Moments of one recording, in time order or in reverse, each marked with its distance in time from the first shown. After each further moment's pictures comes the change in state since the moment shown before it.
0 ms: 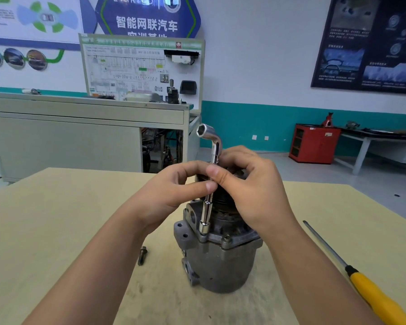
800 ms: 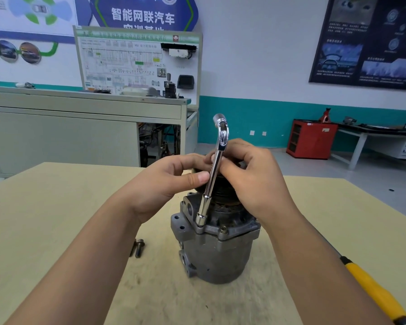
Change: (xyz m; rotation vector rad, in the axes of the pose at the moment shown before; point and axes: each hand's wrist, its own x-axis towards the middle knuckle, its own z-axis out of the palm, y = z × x) left_hand -0.001 0.004 -0.003 -0.002 -0.057 -0.017; right_hand 0.004 0.002 -0.005 -0.035 -0.035 0.035
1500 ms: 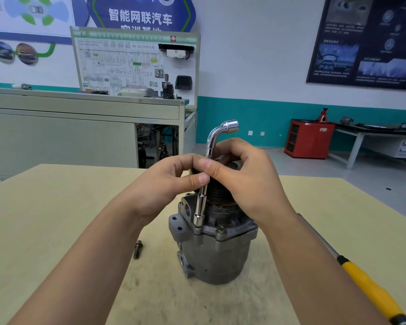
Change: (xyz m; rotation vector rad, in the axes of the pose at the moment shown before) left_hand 0.003 -0.005 0.002 0.026 0.043 -0.021; right_hand -0.003 -0.001 0.001 0.035 0.011 0.027
